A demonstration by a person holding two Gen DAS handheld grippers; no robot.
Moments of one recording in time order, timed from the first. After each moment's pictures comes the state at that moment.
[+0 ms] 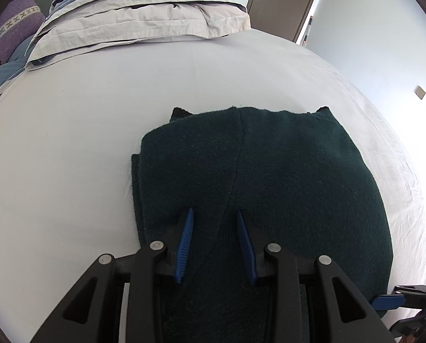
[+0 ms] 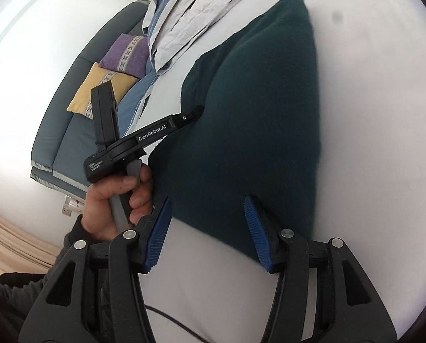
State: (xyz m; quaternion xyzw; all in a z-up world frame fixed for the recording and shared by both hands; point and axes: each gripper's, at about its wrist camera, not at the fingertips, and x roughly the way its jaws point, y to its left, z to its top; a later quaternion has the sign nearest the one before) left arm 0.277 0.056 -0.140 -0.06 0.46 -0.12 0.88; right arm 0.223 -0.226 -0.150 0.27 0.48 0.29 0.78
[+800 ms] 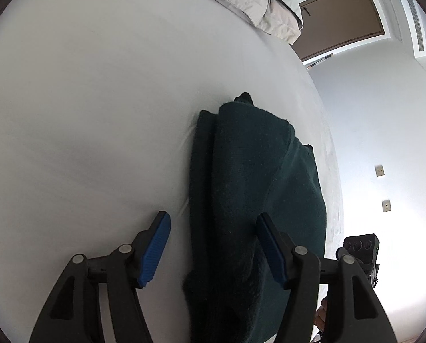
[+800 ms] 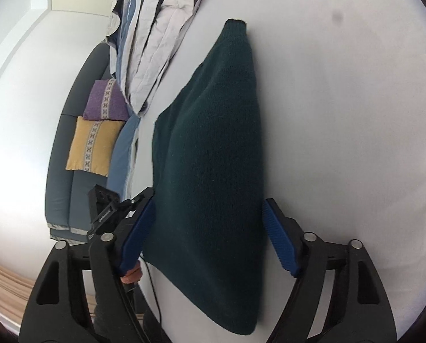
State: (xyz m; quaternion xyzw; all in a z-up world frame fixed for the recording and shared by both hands) left arm 0.286 0.141 -0.168 -0.33 0.54 -0.18 0.75; right arm 0.282 -0.297 -0.171 0.40 0.50 0.24 0.73
